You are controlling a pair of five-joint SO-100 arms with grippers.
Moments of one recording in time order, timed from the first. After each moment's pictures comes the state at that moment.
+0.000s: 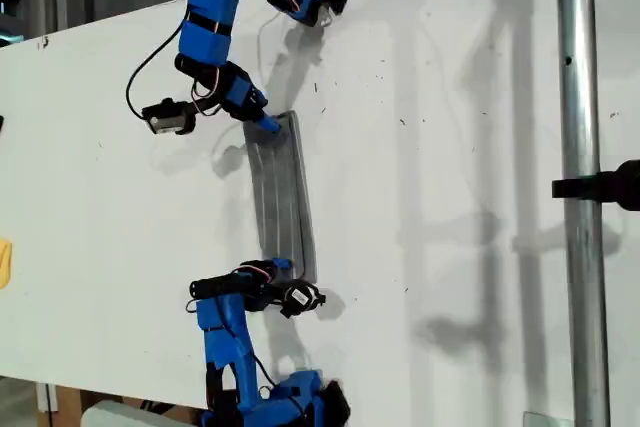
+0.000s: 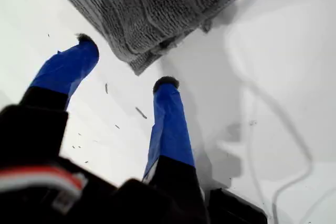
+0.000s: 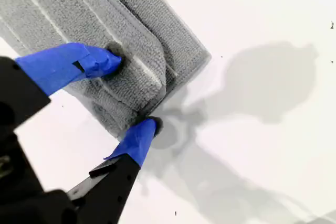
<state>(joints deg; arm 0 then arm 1) -21.9 74.9 81.9 95.3 -66.9 28.1 103.9 114.4 73.1 37.0</state>
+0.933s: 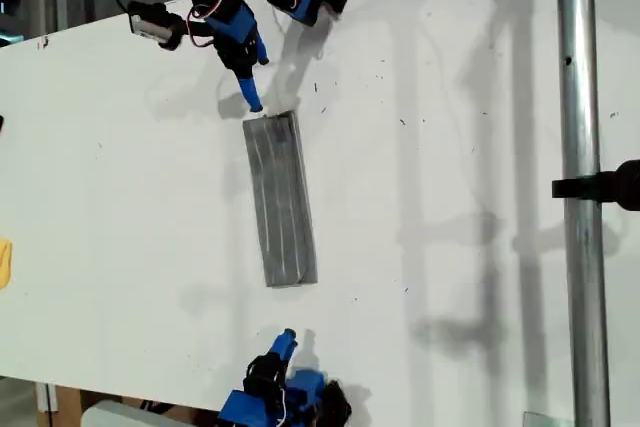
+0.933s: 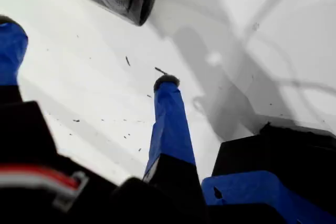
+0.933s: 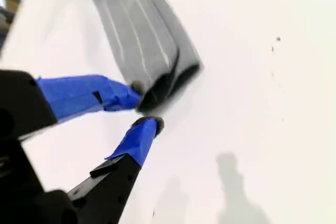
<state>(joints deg) -7.4 164.6 136.6 88.5 -79.8 28.7 143.3 129.3 89.2 63.2</state>
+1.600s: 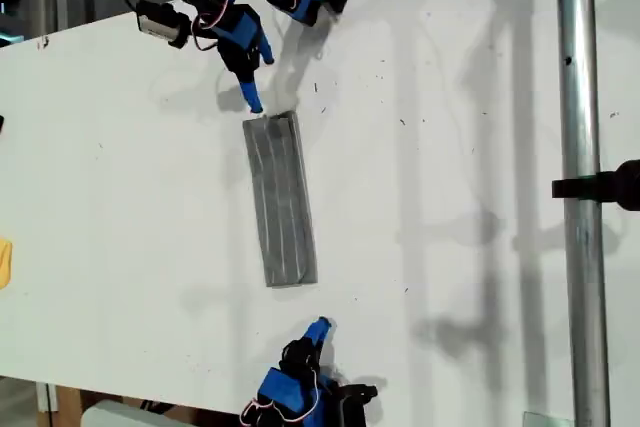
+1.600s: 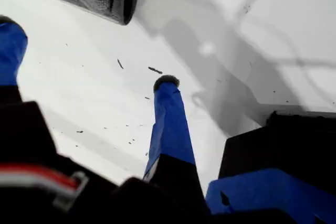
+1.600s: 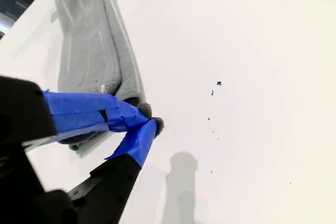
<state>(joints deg) 3.6 198.7 172.5 78.2 -94.2 30.0 139.2 133.5 84.6 68.9</state>
